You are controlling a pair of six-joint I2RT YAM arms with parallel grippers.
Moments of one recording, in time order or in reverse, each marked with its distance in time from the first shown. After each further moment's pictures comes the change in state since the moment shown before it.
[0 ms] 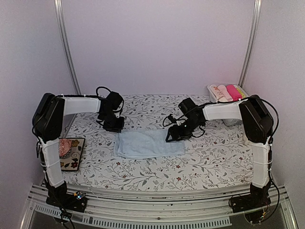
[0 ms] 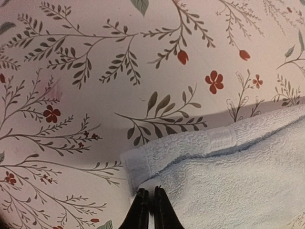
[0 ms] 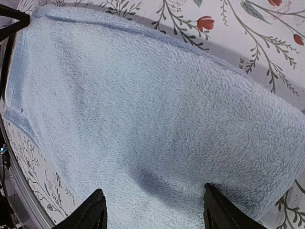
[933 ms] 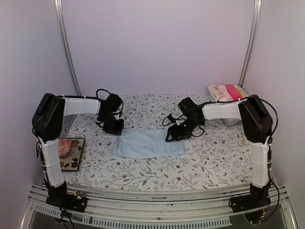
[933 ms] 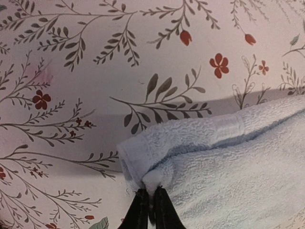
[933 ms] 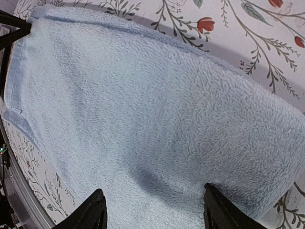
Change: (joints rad) left arm 0.003 -0.003 -0.031 -0.002 0.031 -0.004; right arm 0.000 0.013 0.027 -0.026 0.000 -0.006
